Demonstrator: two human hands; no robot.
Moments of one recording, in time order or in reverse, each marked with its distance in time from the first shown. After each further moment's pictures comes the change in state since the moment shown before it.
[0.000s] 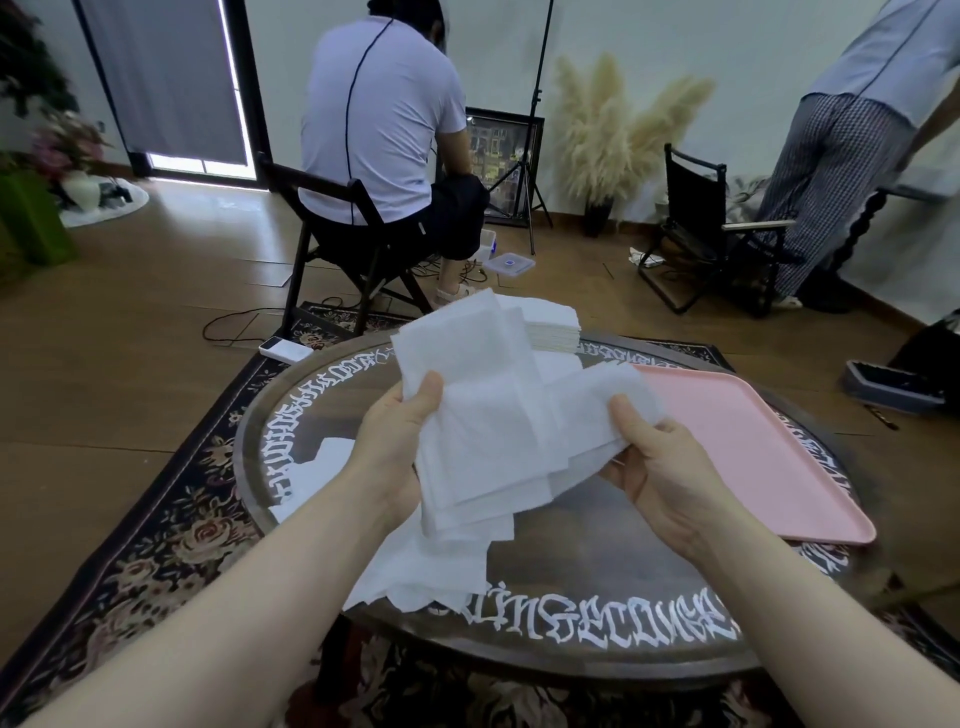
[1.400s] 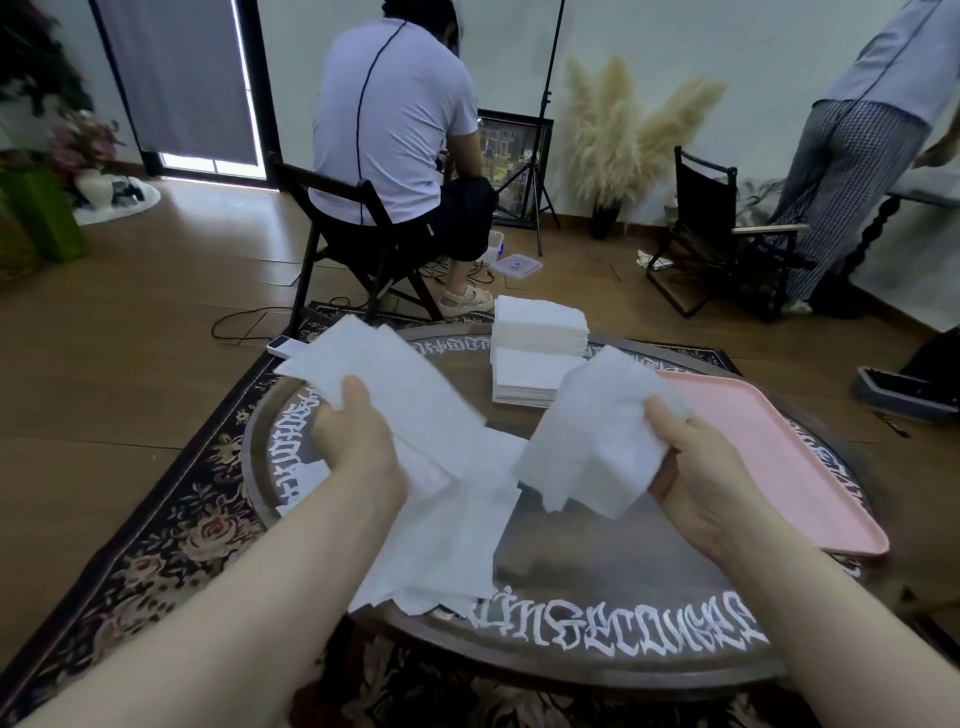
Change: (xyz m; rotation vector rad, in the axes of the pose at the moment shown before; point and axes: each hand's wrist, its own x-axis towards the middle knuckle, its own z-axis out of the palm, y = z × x) left_hand 0.014 0.009 -0.005 0.015 0.672 0.205; right_hand 0.005 -0.010 -0.006 -0.043 0.153 0.032
